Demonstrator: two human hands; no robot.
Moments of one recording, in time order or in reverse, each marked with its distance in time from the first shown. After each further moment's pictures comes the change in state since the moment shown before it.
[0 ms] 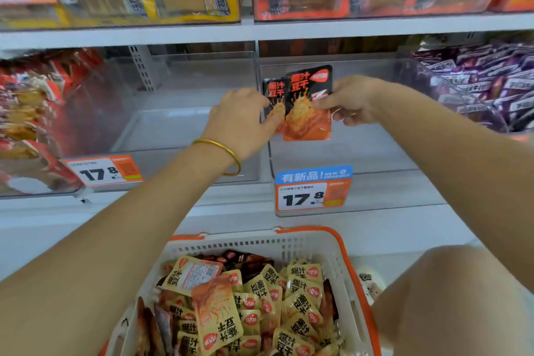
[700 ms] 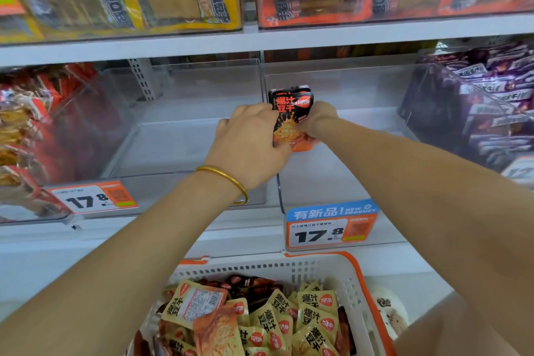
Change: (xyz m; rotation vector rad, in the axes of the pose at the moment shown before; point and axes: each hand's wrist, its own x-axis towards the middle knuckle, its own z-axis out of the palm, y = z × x) left_hand 0.018 -0.002 0.013 0.063 -0.014 0.012; right_hand 0.109 -0.001 0.064 -0.382 0.330 -0.090
